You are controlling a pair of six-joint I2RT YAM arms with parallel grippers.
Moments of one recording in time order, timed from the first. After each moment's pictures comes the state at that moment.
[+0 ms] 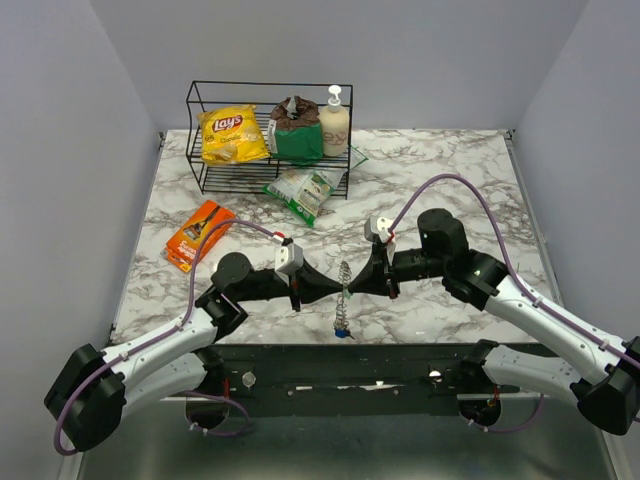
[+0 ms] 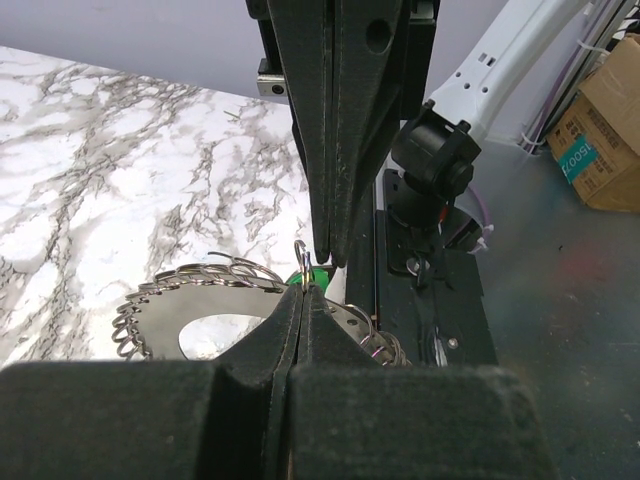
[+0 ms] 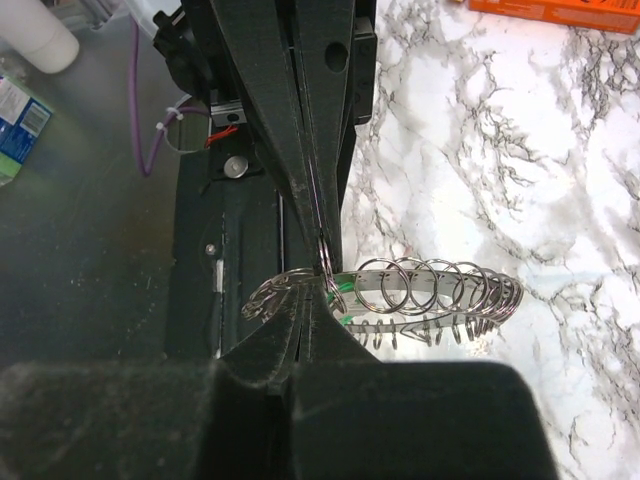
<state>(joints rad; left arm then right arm) -0.75 0.92 0.37 0.67 0.74 -0.25 0.76 1.01 0.84 -0.25 -0.78 -0.11</state>
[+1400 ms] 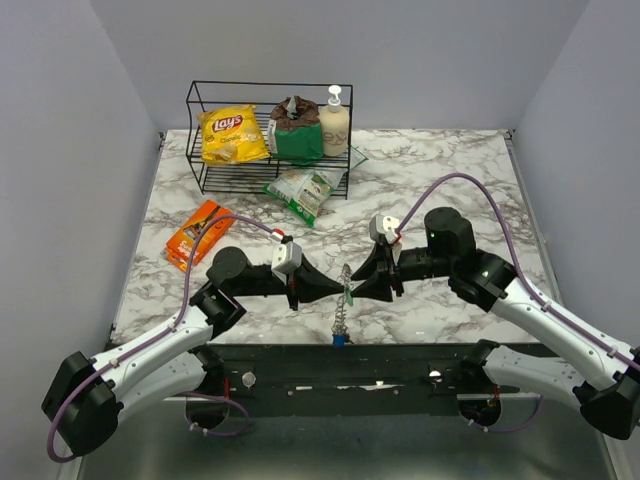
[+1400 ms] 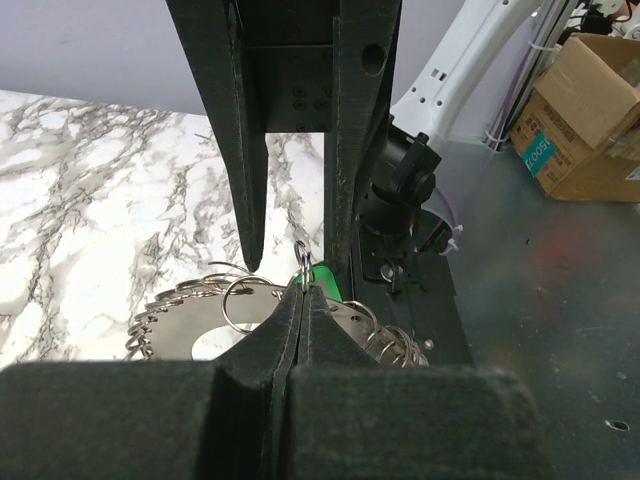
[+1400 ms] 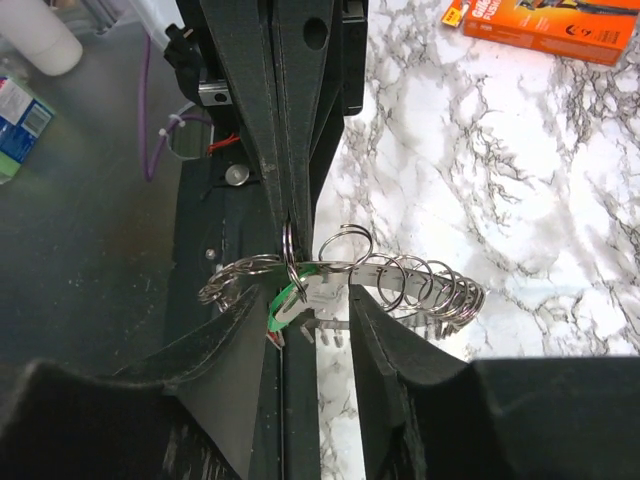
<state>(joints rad) -0.75 0.88 0.45 0.58 0.82 -0.24 0.76 0.97 0.87 -0.29 -0.78 -0.13</state>
